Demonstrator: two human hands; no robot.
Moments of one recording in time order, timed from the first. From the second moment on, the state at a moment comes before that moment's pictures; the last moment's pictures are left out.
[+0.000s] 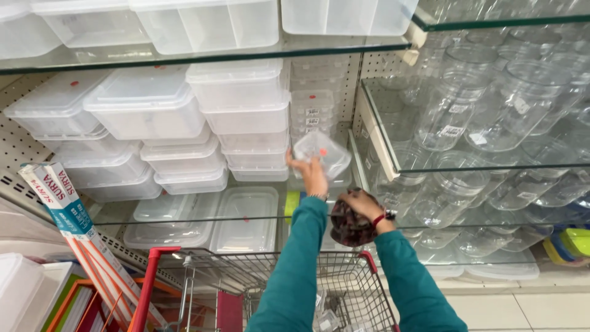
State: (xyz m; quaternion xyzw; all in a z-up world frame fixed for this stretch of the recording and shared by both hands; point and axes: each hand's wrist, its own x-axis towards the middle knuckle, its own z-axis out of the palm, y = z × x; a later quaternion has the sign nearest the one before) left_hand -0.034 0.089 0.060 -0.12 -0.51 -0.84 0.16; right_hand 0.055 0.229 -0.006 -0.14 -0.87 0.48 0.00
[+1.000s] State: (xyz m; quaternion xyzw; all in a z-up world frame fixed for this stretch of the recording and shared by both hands) left_hand -0.129 0.151 0.143 -0.09 -0.52 -0.84 0.14; right_hand -0.069 0.225 0.154 0.03 -0.78 0.52 0.34
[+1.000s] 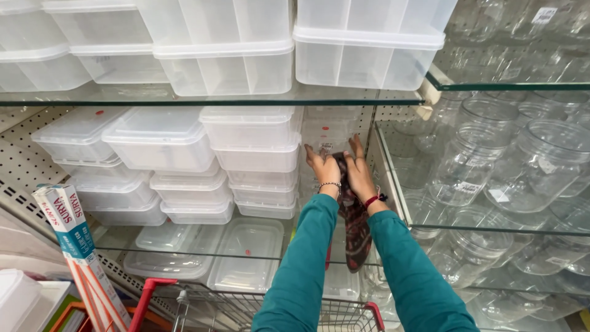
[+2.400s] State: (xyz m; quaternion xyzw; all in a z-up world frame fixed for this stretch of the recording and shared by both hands) left_hand 0.182 -0.118 -0.443 0.20 -0.84 -0.43 -0.26; right_hand 0.254 0.076 -0.310 -0.29 -0.76 0.55 -0.18
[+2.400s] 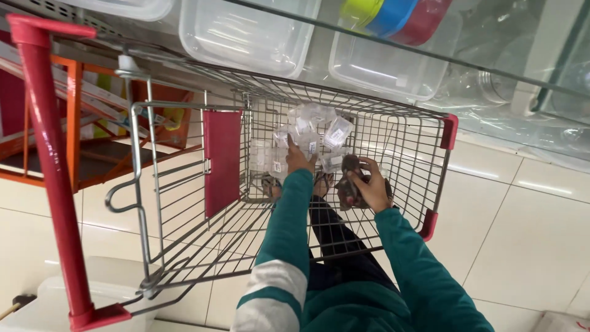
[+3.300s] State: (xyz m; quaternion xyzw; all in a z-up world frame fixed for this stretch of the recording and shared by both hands) left_hand 0.212 -0.065 -0.197 0.01 -0.57 -0.80 -0.18; right_hand 0.192 0.151 -0.307 -0.25 -0.63 0.74 -0.02
